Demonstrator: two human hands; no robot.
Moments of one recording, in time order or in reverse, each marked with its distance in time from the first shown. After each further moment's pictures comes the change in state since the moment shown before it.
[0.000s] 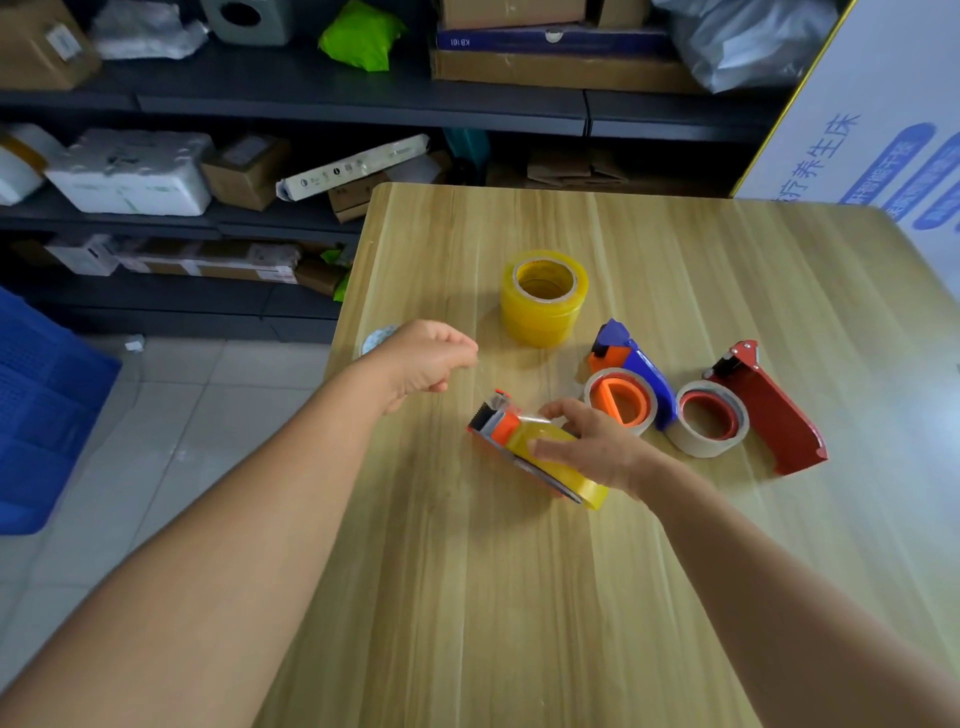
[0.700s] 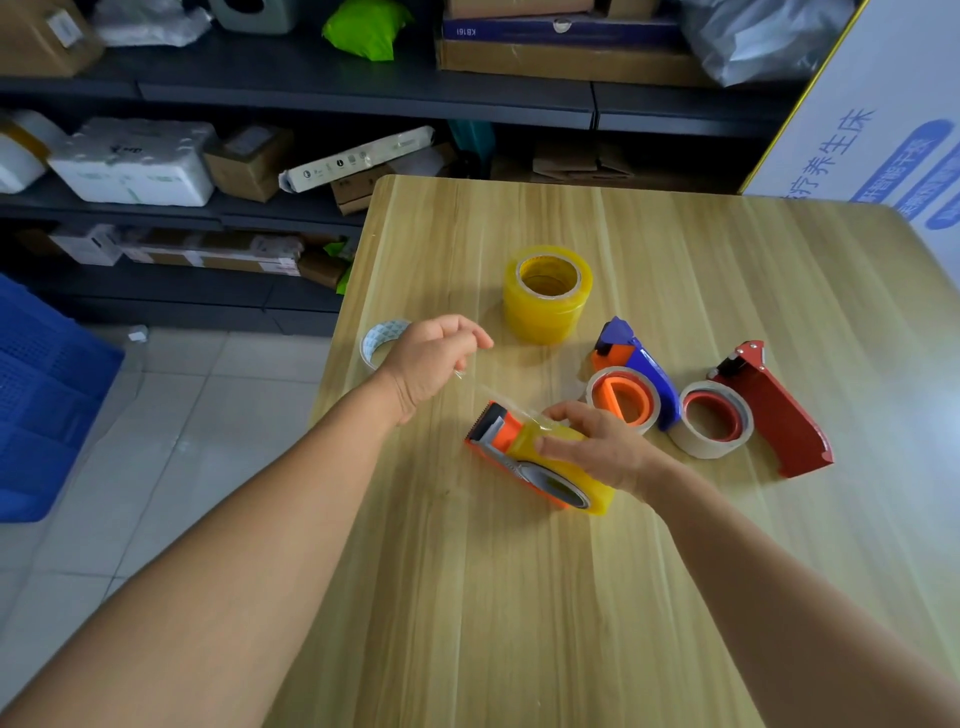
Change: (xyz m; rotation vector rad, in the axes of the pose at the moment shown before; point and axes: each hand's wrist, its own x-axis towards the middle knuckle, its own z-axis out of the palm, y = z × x) left_hand 0.004 -0.013 0.015 -0.160 0.094 0.219; right_hand 0.002 0.008 -0.003 0.026 0.000 -0.024
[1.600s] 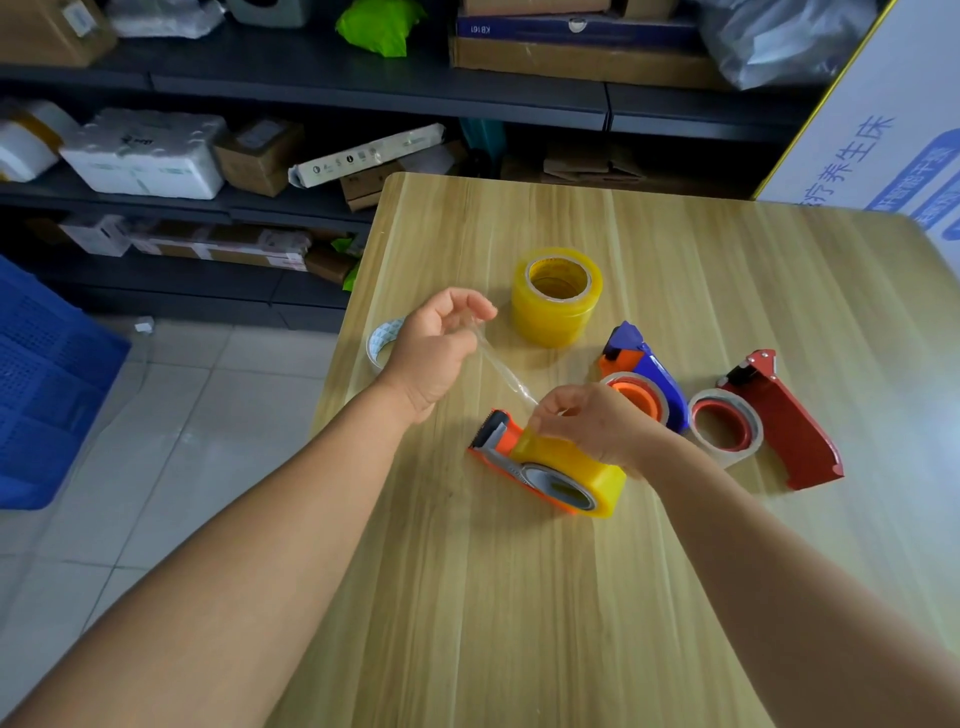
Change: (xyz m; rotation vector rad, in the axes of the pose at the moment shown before) left_hand 0.003 -0.002 0.005 -0.268 0.097 0.180; right_hand -0.007 -0.042 -0.010 -0.040 0.026 -0.059
